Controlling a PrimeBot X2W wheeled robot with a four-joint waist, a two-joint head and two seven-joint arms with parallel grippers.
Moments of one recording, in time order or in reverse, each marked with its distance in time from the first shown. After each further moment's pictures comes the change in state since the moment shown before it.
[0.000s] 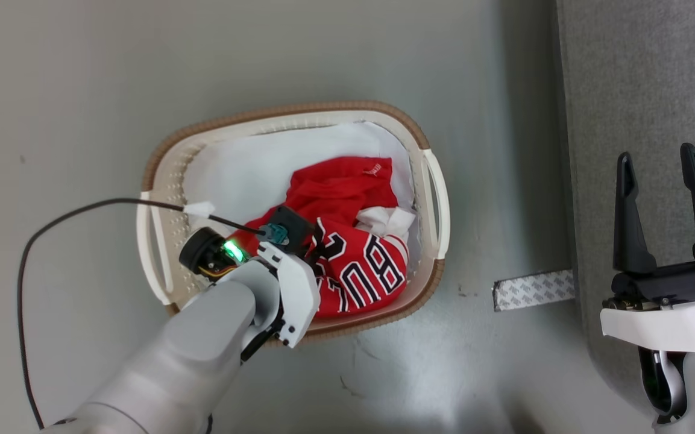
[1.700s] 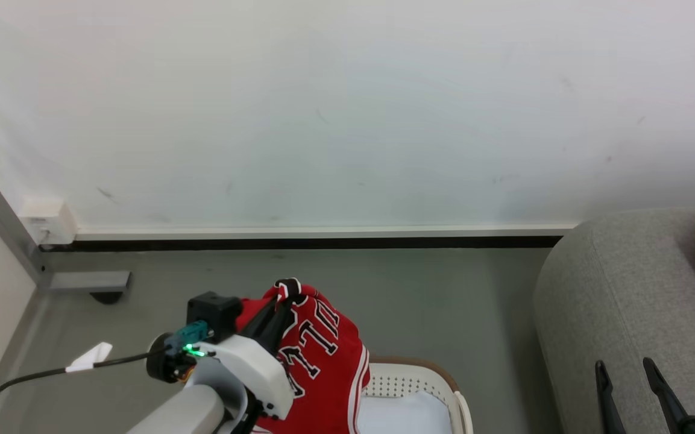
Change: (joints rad) left arm 0.427 0.175 0.230 -0.525 -0.182 0.275 -0.213; right arm 0.380 0.001 -0.037 0.213 -0.005 0.000 0.000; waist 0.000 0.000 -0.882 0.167
